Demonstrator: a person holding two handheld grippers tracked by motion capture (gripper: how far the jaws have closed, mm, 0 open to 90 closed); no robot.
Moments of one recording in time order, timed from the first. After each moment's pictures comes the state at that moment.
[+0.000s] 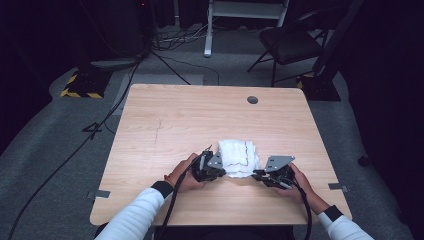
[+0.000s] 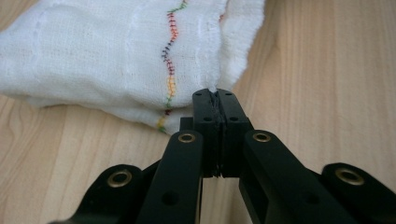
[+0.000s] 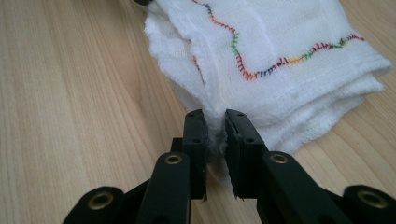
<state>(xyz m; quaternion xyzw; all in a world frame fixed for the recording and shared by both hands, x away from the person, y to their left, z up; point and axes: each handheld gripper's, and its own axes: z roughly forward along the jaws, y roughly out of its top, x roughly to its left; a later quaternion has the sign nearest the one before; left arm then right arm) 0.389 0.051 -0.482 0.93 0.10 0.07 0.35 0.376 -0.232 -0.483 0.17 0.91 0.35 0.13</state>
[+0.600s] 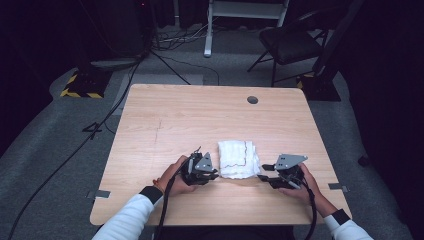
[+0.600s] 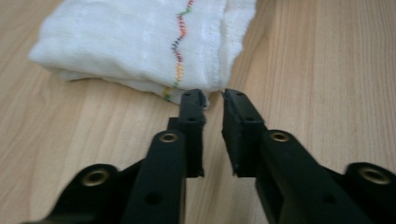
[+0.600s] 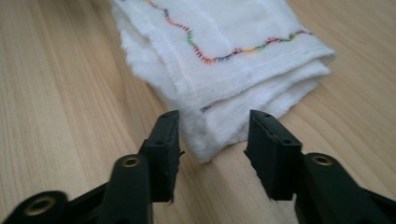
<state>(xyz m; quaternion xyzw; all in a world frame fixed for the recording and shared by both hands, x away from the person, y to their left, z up) 0.375 0.079 -0.471 0.92 0.12 0.09 0.37 0.373 -0.256 -0.474 0.21 0.89 0.38 0.14</state>
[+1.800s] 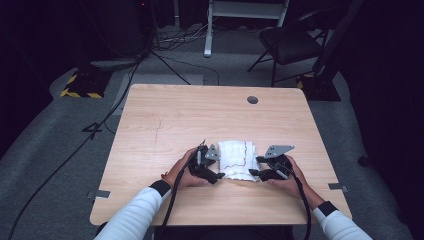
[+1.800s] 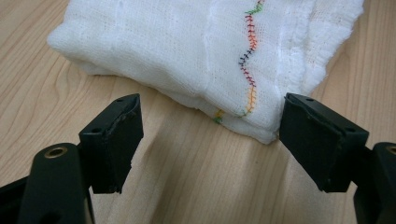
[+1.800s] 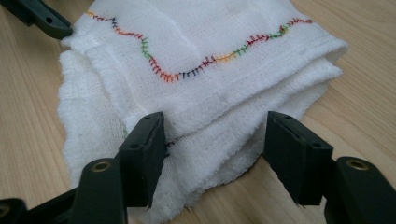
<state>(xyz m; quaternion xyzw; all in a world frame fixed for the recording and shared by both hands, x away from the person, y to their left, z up) 0.408 0.054 -0.491 0.92 0.19 0.09 0.34 0.409 -0.233 -0.492 0.26 0.89 0.36 0.11</state>
